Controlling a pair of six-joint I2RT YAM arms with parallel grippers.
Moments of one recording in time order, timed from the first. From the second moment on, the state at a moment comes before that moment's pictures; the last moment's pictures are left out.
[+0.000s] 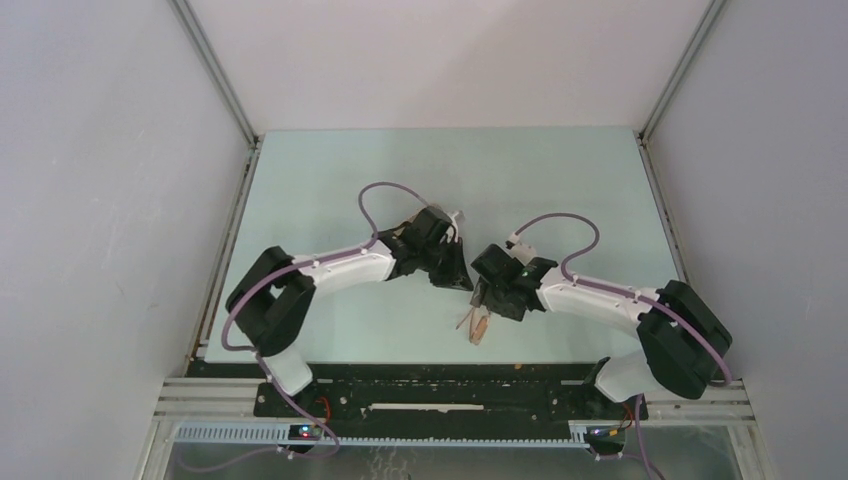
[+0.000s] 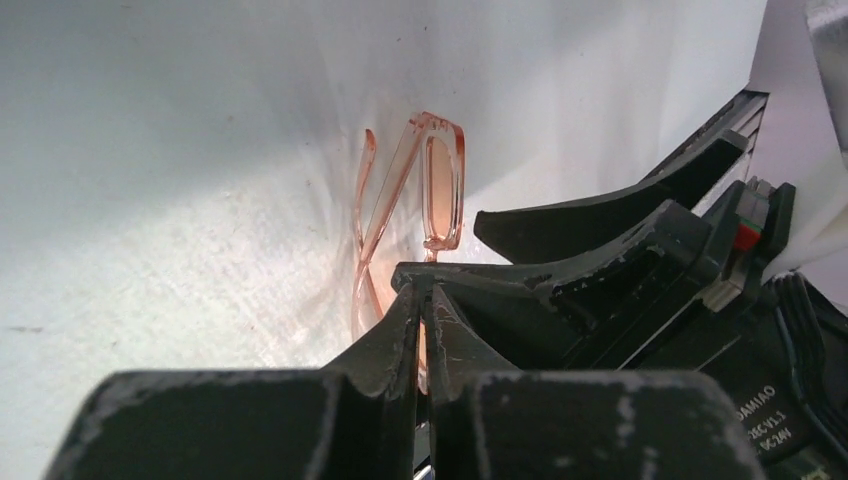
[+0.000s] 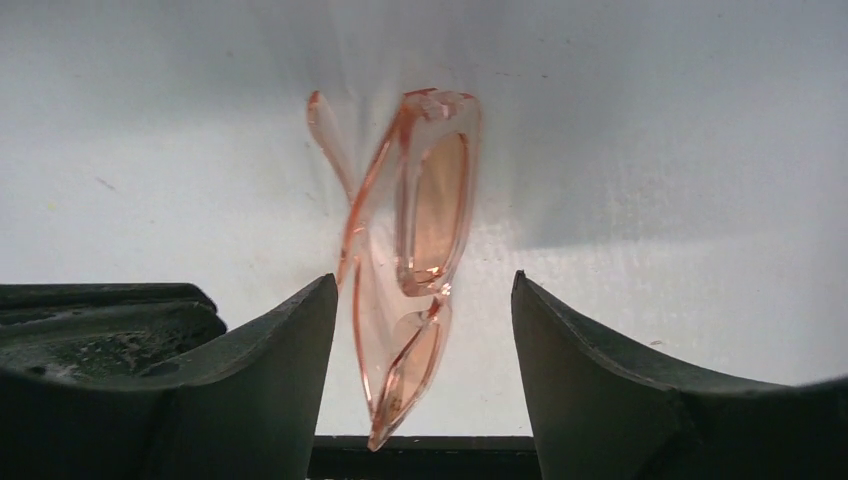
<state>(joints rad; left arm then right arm) -0.80 1.72 1.09 -0.22 0.34 -0.76 0.83 1.43 0.79 -0.57 0.24 1.11</state>
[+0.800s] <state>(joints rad) -0.63 1.49 0.89 -0.24 0.30 -0.72 0.94 1.72 1.05 -0.80 0.38 1.21</state>
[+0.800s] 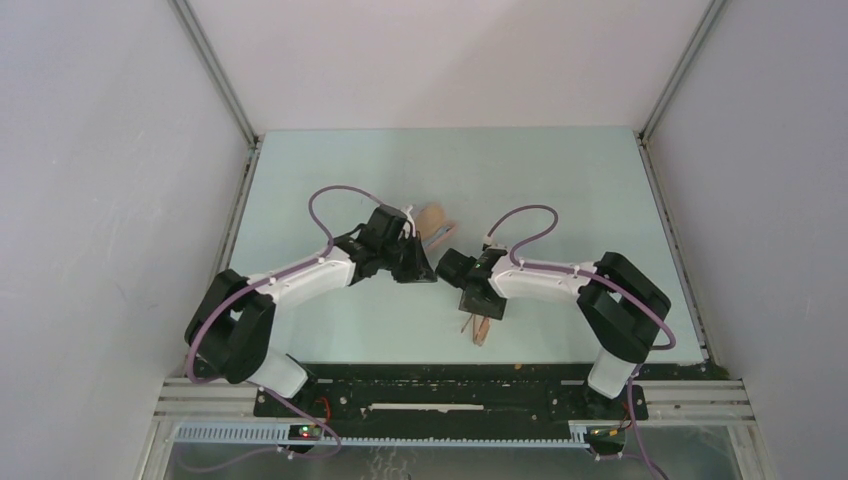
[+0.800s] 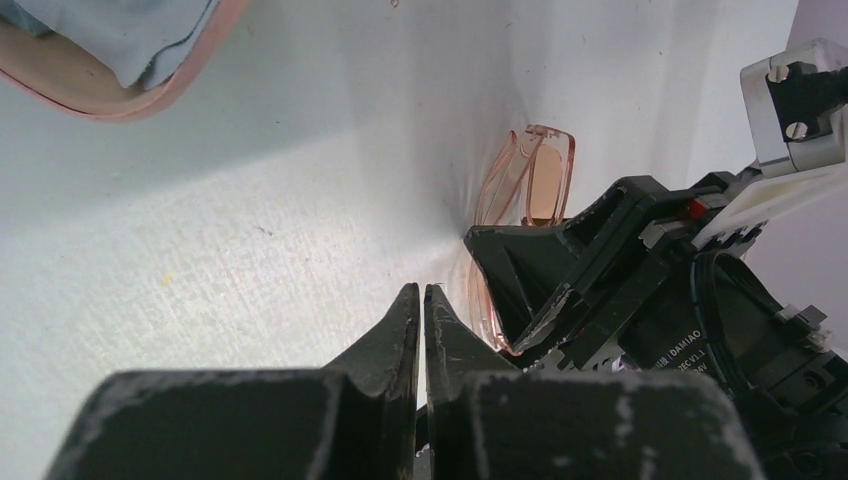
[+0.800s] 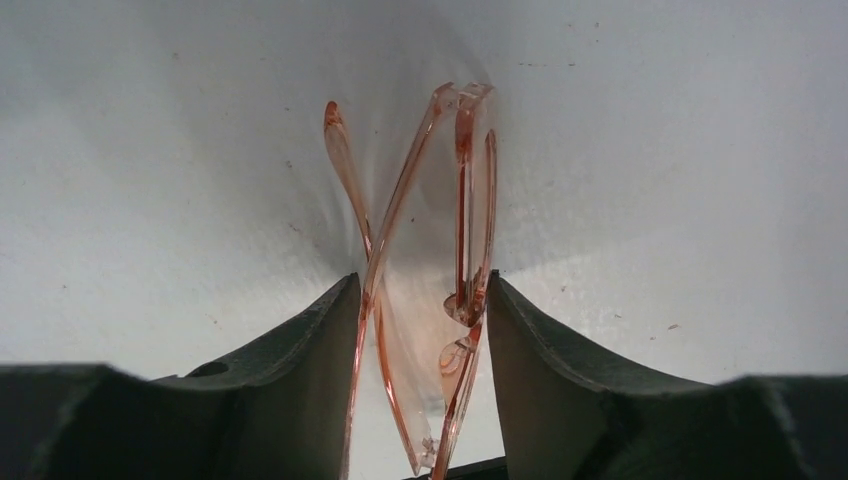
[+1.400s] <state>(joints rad) -0.63 1.49 0.88 -0.22 0.32 -0.73 0.94 1.72 1.04 -0.76 0.39 1.17</state>
